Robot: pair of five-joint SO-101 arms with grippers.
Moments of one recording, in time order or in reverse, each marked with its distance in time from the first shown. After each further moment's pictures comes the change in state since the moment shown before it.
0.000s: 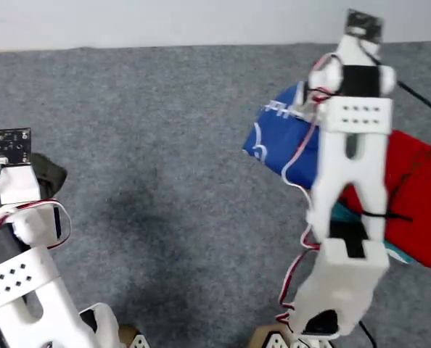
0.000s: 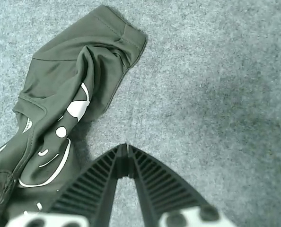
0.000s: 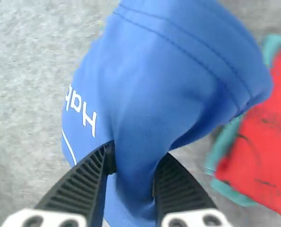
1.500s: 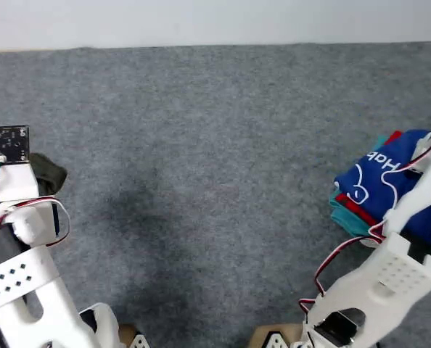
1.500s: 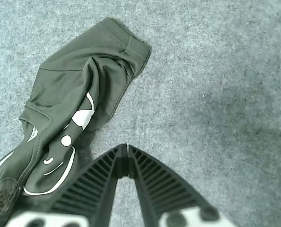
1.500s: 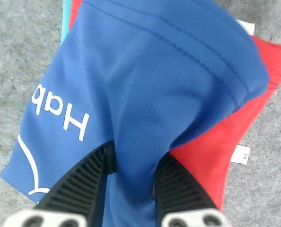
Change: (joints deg) left arm 0.0 0.0 0.0 -2.5 0.0; right arm 32.8 11.0 4.6 -4.5 25.8
